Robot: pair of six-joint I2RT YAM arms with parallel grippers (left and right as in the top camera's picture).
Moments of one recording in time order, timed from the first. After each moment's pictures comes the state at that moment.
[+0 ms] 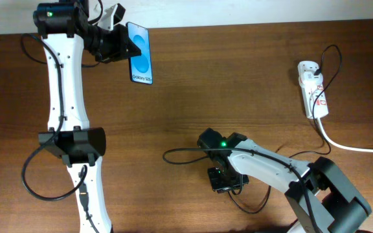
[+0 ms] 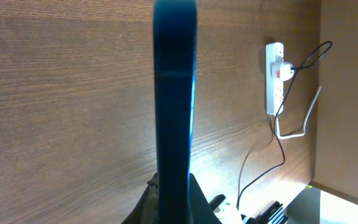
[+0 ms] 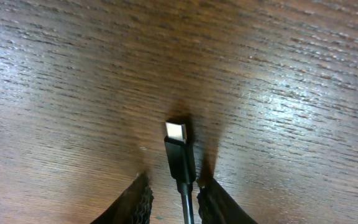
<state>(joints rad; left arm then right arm) -0.01 2.45 2.90 -1.69 0.68 -0.06 0.69 1.71 0.89 -0.89 -0.14 0.49</state>
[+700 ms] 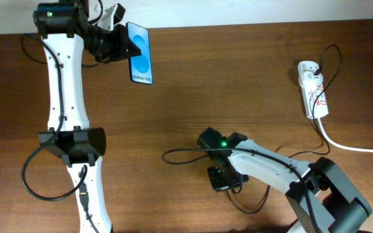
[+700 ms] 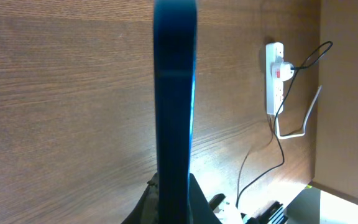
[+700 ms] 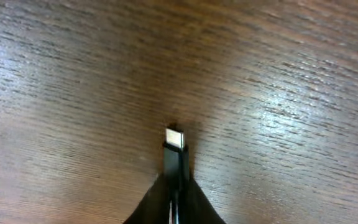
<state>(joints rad) -0.01 2.45 2.90 -1.69 0.68 -0.06 0.69 1.71 0.89 -0.87 -0.12 0.46</state>
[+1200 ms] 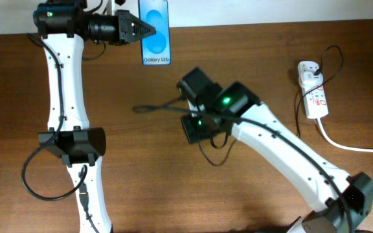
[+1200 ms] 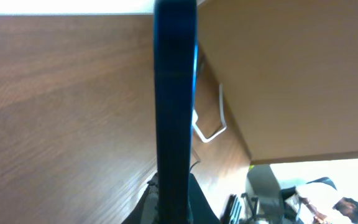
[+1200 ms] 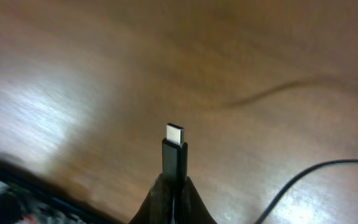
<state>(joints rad) 0.00 2.45 2.90 -1.46 1.12 0.02 0.69 1.71 1.68 -1.23 -0.10 0.38</state>
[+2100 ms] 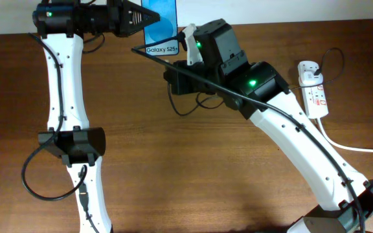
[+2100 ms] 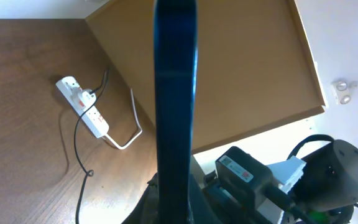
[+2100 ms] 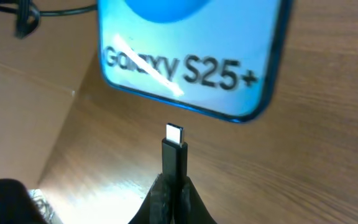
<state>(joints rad) 0.00 2.45 2.90 -1.30 1.52 -0.17 0.58 1.71 1.84 -0.80 -0.32 0.49</state>
